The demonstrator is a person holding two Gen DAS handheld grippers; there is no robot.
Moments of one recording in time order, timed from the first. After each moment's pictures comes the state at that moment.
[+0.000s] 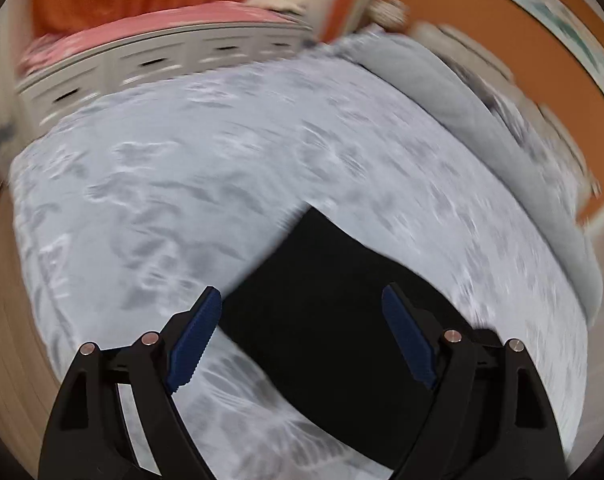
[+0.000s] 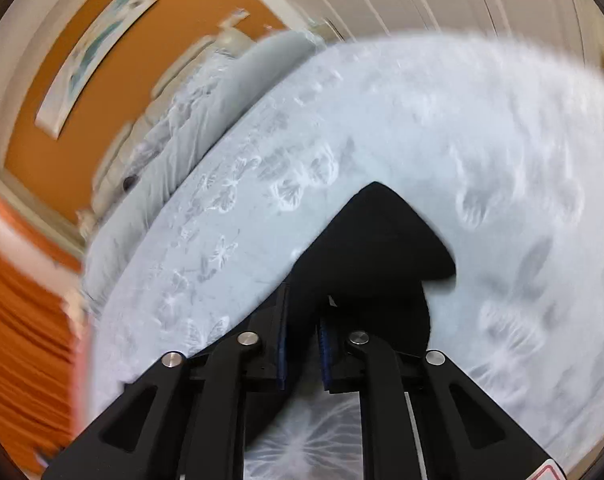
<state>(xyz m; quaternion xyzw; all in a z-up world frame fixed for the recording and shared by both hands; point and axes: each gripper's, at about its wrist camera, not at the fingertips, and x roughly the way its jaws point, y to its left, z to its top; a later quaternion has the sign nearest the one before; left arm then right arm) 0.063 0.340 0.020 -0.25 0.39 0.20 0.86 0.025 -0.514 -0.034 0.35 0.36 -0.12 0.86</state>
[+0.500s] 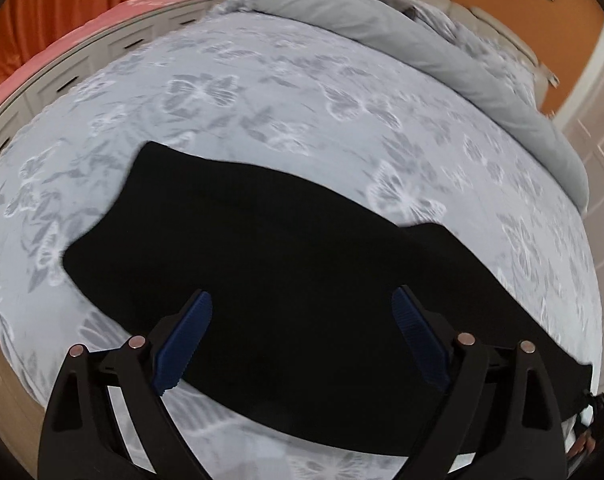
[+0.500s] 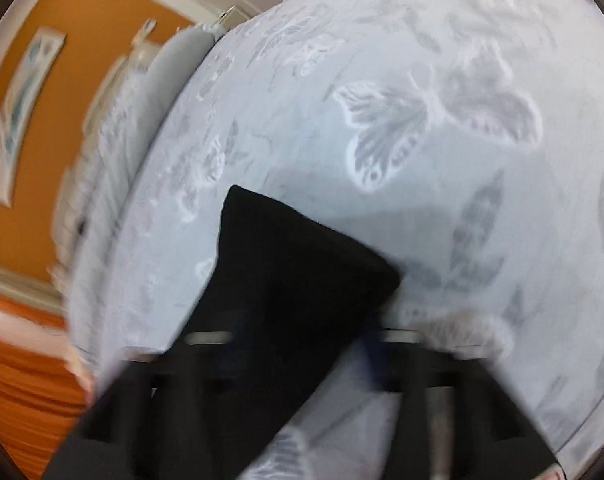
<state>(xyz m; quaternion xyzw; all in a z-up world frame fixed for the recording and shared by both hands) 0.104 0.211 -0.006 -0.15 0.47 0.09 0.86 0.026 -0.567 -0.097 0.46 0.39 -0.18 0.78</state>
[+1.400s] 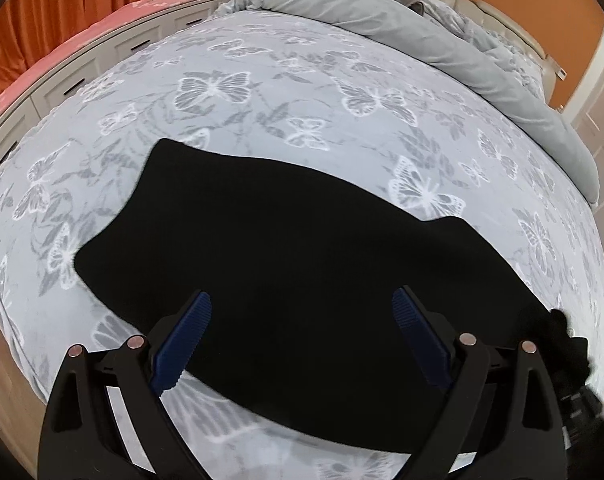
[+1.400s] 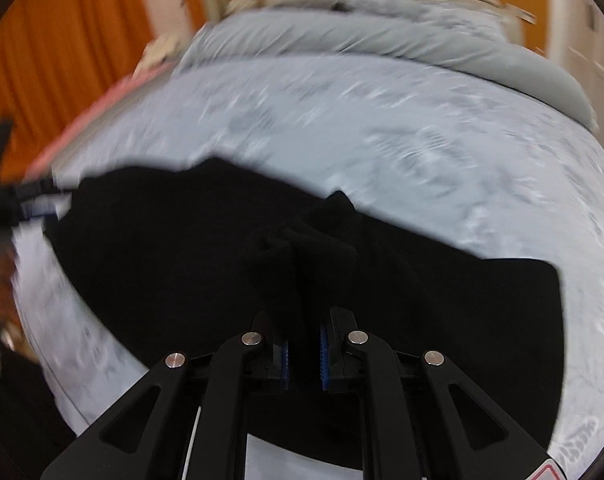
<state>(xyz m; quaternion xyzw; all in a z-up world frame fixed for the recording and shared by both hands) 0.099 0.233 -0.009 -0.15 0.47 0.11 0.86 0.081 -0.141 -0.049 -0.03 0.45 0.18 0.87</state>
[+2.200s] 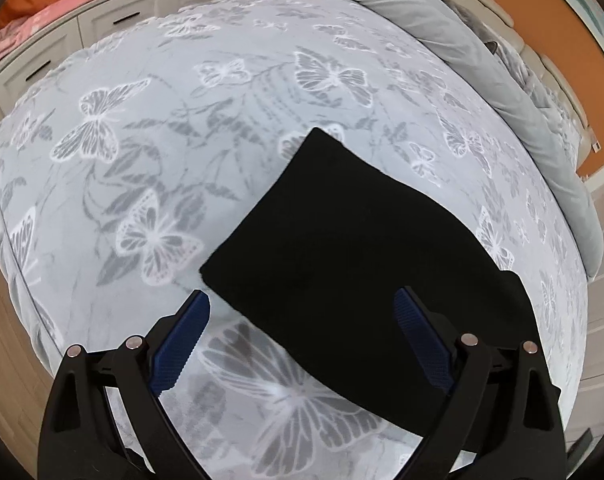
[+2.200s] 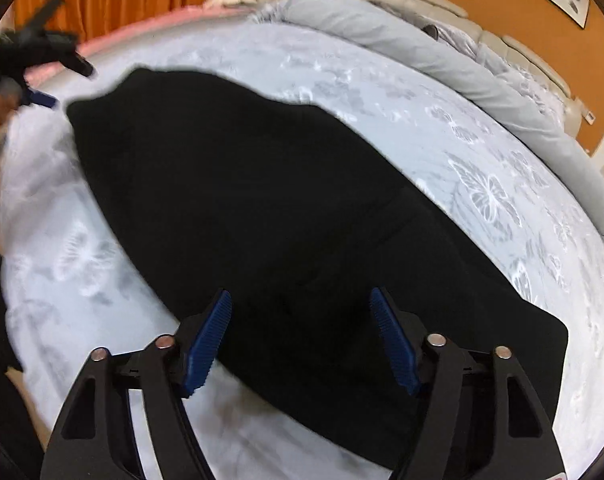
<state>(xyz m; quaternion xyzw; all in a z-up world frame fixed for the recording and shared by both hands) 0.067 0.365 -0.023 -0.26 0.49 0.16 0.82 0.050 -0.066 -0.072 -0.20 0.43 0.22 0.85</state>
